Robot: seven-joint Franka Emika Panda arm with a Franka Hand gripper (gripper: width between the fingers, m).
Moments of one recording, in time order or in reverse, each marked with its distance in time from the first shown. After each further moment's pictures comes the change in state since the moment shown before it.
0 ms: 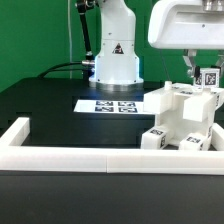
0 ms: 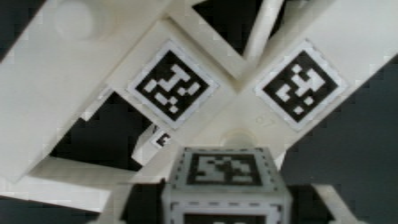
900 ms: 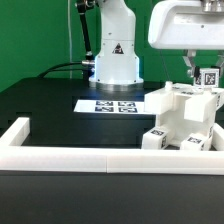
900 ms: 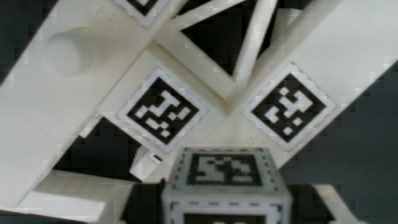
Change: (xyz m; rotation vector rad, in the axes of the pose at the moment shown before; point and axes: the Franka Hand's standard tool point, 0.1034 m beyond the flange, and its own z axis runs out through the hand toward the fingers) arm -0.009 -0.003 0.001 0.003 -0.005 0.023
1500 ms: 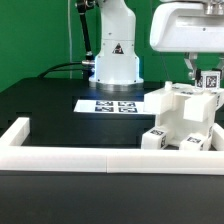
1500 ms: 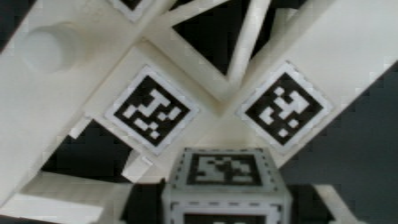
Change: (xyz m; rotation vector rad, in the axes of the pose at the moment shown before) arm 0.000 -0.003 0.007 -0.003 -0.009 -0.007
